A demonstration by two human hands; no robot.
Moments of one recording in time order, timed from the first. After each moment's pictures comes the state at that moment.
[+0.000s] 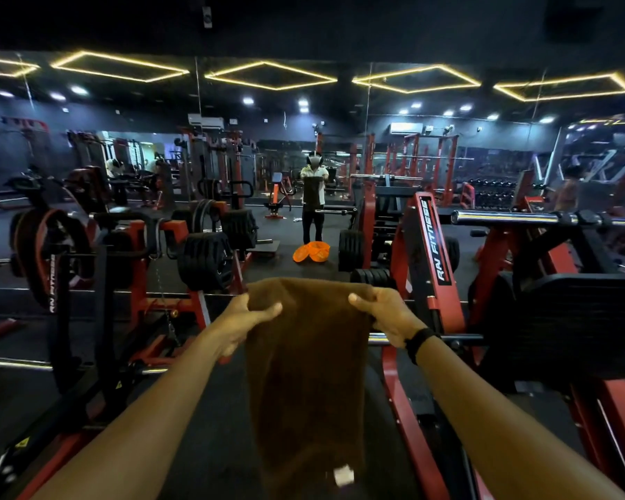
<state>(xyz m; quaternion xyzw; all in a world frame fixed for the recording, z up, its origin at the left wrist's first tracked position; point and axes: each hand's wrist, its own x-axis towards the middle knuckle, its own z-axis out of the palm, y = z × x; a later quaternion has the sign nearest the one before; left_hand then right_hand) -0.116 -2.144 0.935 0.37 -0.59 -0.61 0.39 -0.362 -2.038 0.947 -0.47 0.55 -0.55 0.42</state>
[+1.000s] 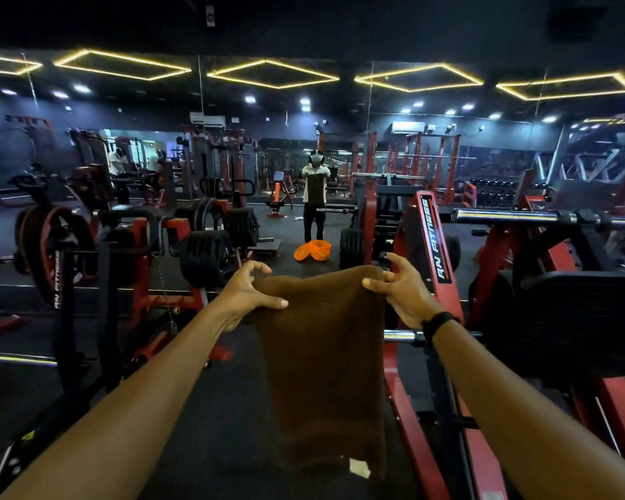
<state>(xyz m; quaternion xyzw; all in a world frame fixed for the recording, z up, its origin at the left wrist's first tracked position) -0.109 -2.150 0.964 0.39 -0.70 -0.48 0.36 -0.382 -2.027 0.970 -0.41 0.49 -0.66 0.38</state>
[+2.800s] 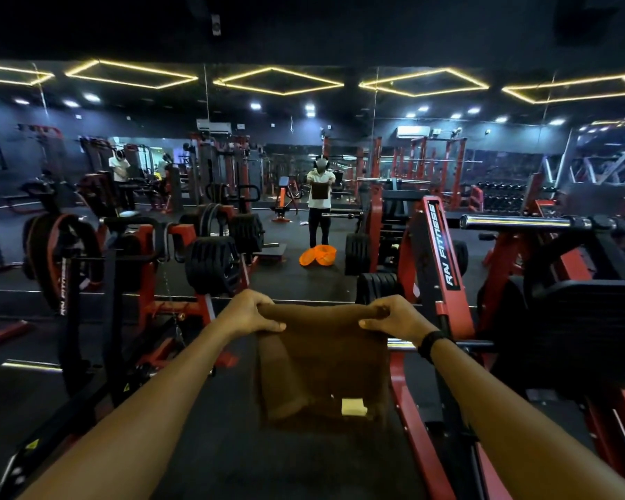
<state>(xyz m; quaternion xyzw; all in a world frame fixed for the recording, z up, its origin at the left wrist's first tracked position) -0.107 -2.162 0.954 0.39 -0.84 -0.31 0.23 -0.387 -2.045 0.944 -0.62 0.67 -0.35 0.20</state>
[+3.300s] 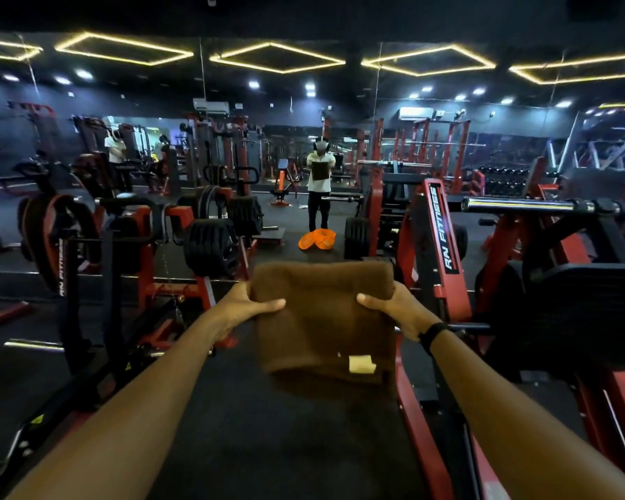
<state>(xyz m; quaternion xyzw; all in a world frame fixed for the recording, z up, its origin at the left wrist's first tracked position) -0.101 -2.155 0.933 0.36 -0.67 -0.54 0.36 -0.375 -2.031 0.940 -0.49 0.54 -0.55 0.40</state>
